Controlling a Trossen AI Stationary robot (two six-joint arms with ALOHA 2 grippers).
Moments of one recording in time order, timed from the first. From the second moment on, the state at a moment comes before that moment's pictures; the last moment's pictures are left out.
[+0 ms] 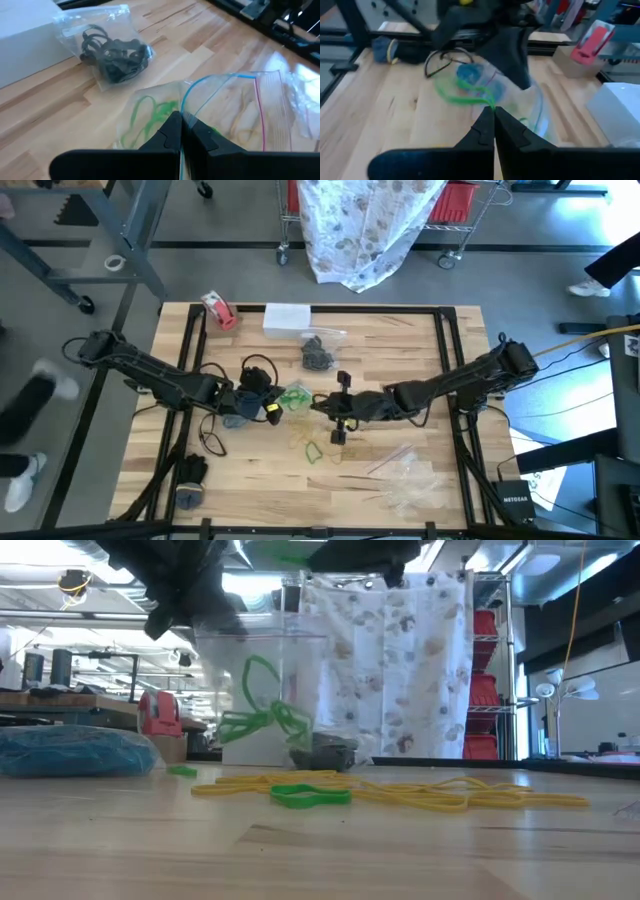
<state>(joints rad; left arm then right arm) -0.31 1.26 0.77 -0.25 -0.69 -0.81 0.28 1.60 1.08 0.09 0.37 0.07</state>
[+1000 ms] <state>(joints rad) -0.31 1.22 0.77 -0.20 -0.73 -0.69 0.22 1.64 1.21 -0.09 0.27 0.09</state>
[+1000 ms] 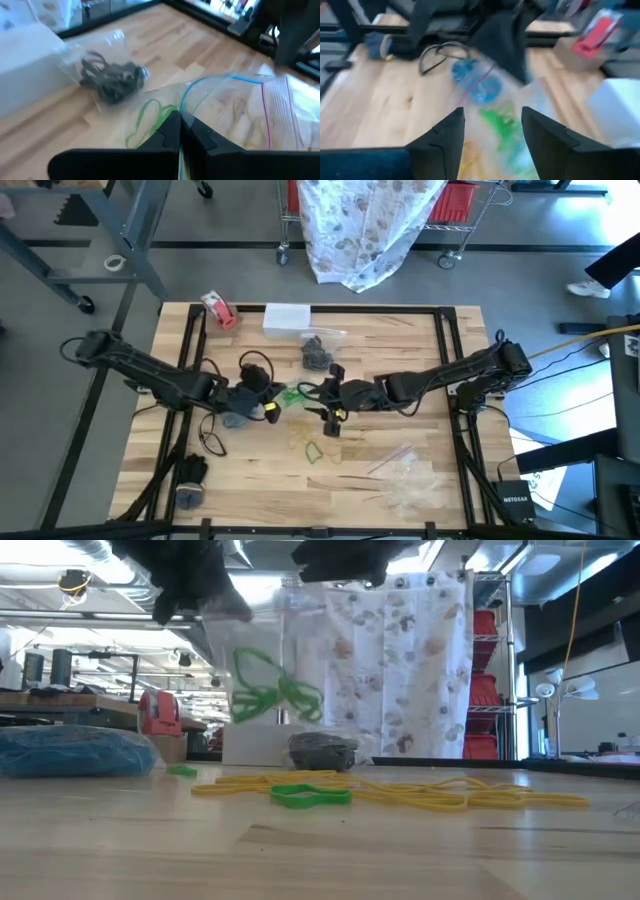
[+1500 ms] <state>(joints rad) -0.31 1.12 0.78 -0.25 -0.78 -0.67 0.37 1.87 1.14 -0.13 0.16 0.18</state>
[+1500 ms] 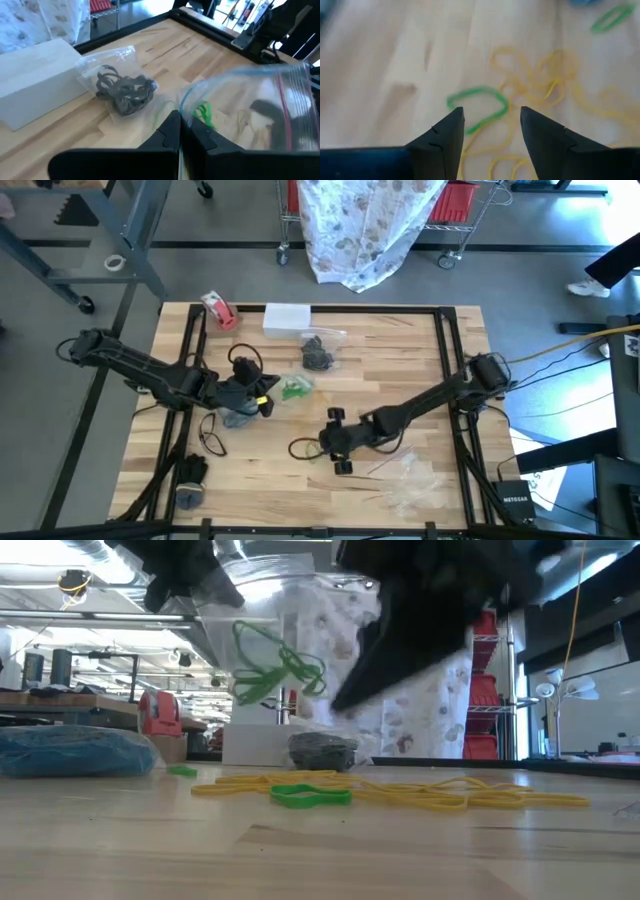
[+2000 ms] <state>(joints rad) -0.31 1.13 0.77 -0.25 -0.77 -0.68 0.31 2.06 1.15 0.02 0.11 0.27</state>
